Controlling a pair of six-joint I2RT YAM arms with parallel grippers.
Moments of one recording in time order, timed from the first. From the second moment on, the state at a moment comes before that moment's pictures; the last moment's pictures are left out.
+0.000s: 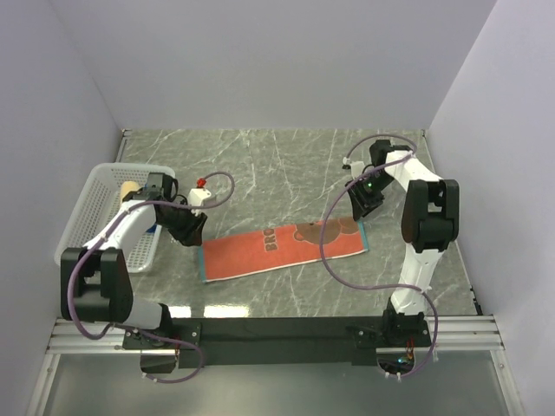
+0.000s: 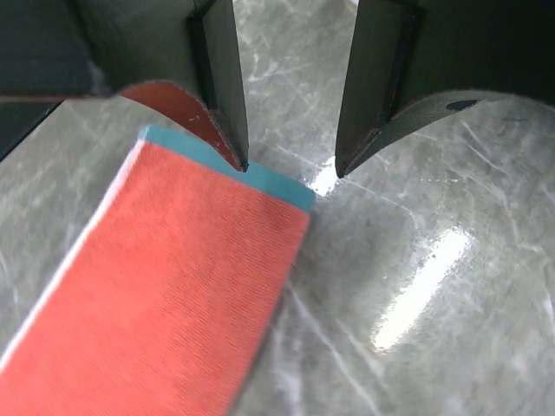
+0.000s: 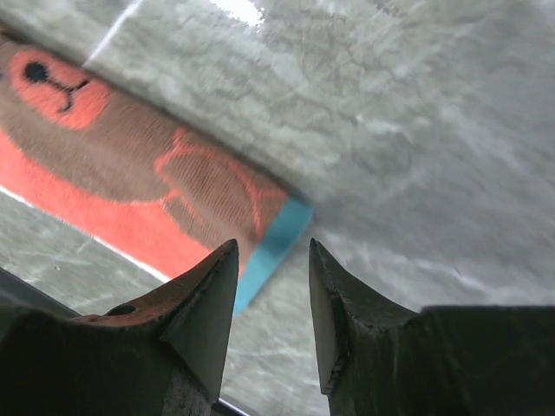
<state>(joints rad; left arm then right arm) -0.04 1.40 0.91 -0.77 0.50 0.71 0.02 1.99 1.52 -1.05 -0.35 -0.51</state>
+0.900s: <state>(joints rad) -0.01 1.54 0.91 -0.76 0.53 0.58 -0.03 2.05 1.52 -1.07 -0.40 -0.48</state>
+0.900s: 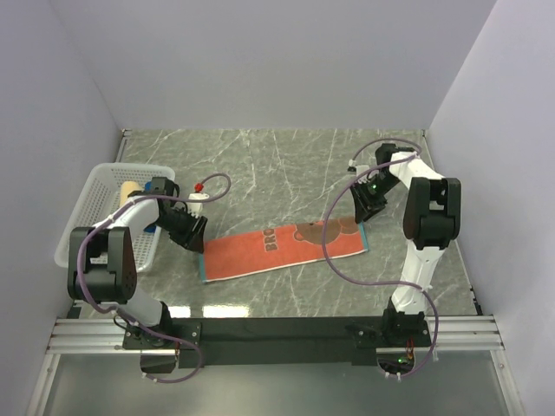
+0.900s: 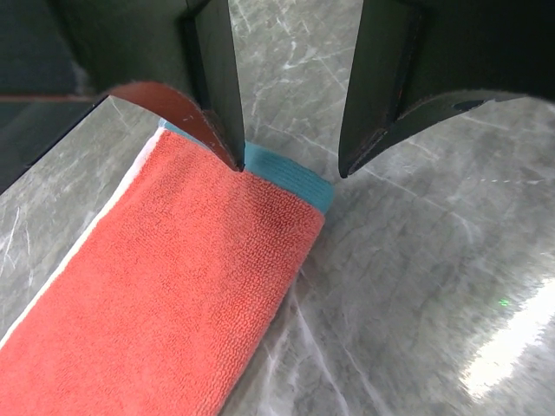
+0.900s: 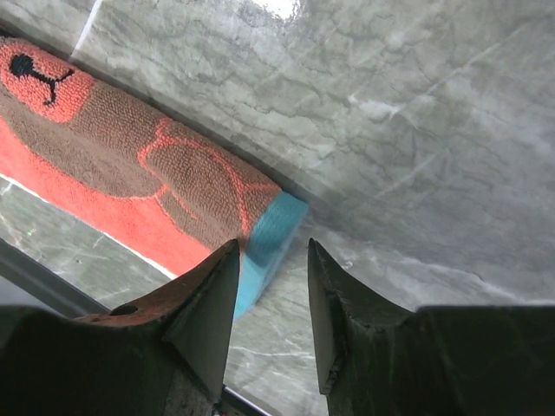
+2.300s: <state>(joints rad) 0.05 1.60 0.98 -0.75 0.61 0.56 -0.11 2.05 1.60 -1.13 -0.54 -0.48</state>
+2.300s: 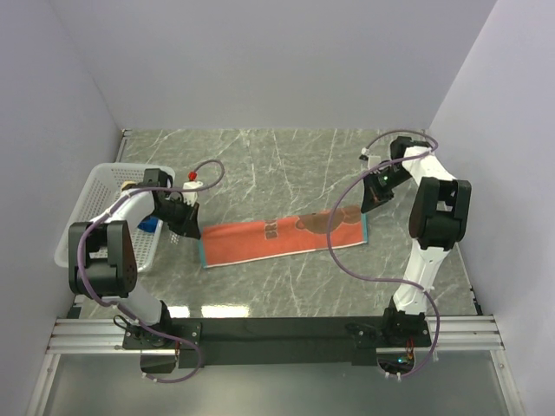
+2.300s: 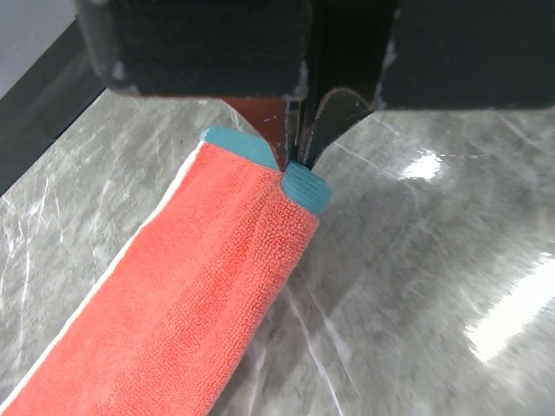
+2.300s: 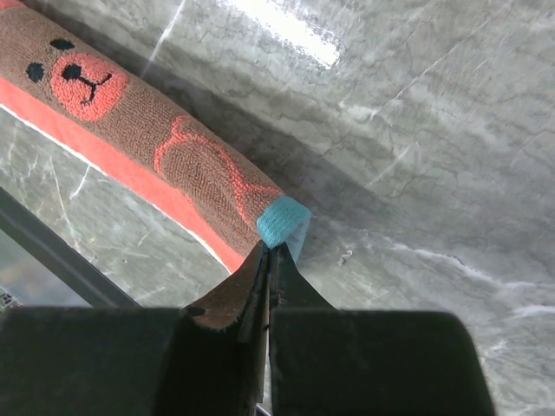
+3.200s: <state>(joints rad) 0.05 1.19 1.04 -0.79 0.63 0.60 -0.15 1.46 1.39 -1.05 -0.55 -0.48</state>
